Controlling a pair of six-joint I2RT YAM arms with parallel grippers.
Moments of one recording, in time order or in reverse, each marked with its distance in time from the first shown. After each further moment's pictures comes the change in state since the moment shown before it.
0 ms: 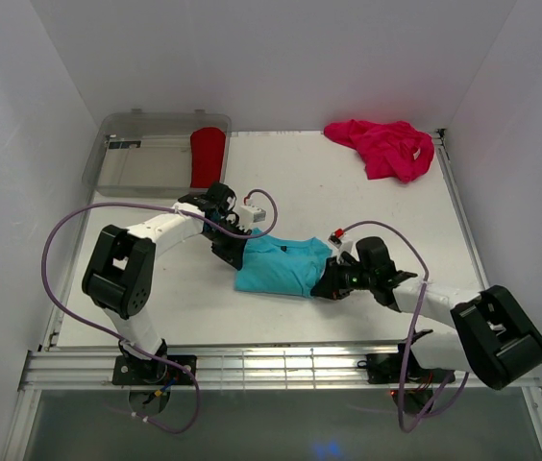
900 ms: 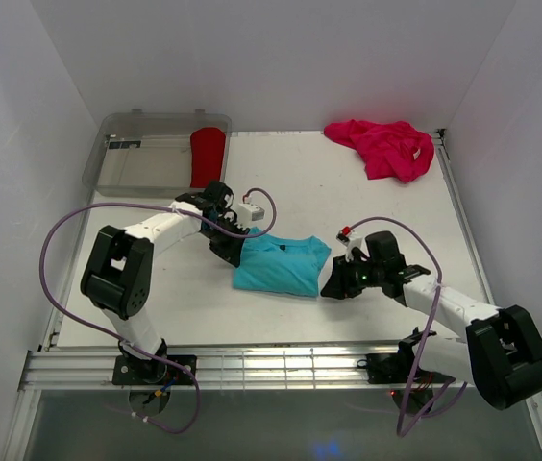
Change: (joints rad) left arm 0.011 -0.005 0.006 -0.002 -0.047 0.061; right arm -0.090 -0.131 0.074 -0.338 0.000 -0.169
